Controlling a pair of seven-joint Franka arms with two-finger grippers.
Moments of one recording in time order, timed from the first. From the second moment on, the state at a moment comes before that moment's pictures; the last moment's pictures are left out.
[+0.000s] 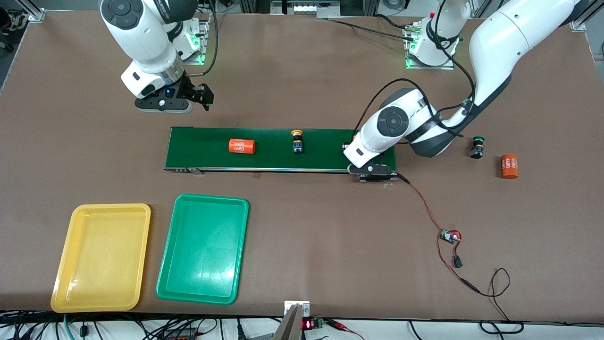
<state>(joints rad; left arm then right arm) 0.36 0.75 -1.01 -1.89 0.55 2.16 -0.90 0.03 -0.16 0.42 -2.21 0.06 2.04 0.46</state>
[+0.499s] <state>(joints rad) 0.44 0.70 -1.03 -1.82 0.57 2.03 -0.84 0.08 -0.04 0.43 -2.21 0.06 2.17 0.53</state>
